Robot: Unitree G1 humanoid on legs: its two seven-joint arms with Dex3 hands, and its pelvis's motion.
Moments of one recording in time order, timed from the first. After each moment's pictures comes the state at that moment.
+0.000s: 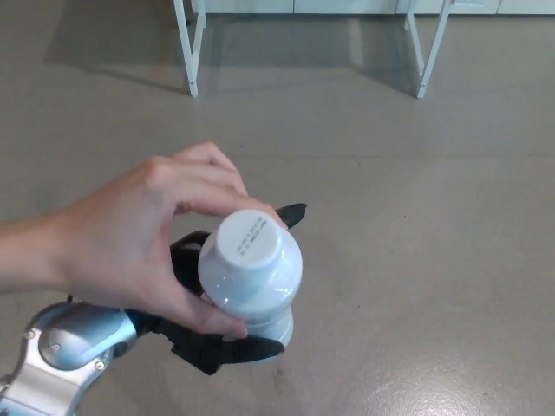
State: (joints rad) left_arm -0.06 0.46 -0.26 -0.27 -0.06 0.18 -0.52; right_arm -0.10 -0.44 -0.10 1.29 -0.11 -0.19 0.01
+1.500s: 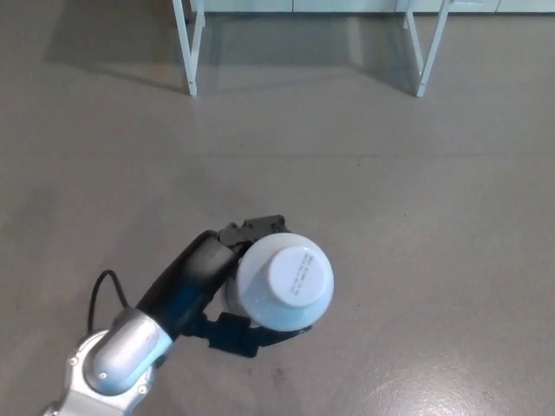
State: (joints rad) left_arm 0.03 0.32 -0.26 -0.27 0.10 0.18 -0.31; right_arm -0.12 -0.44 -0.06 1.29 -0.12 -0.19 0.02
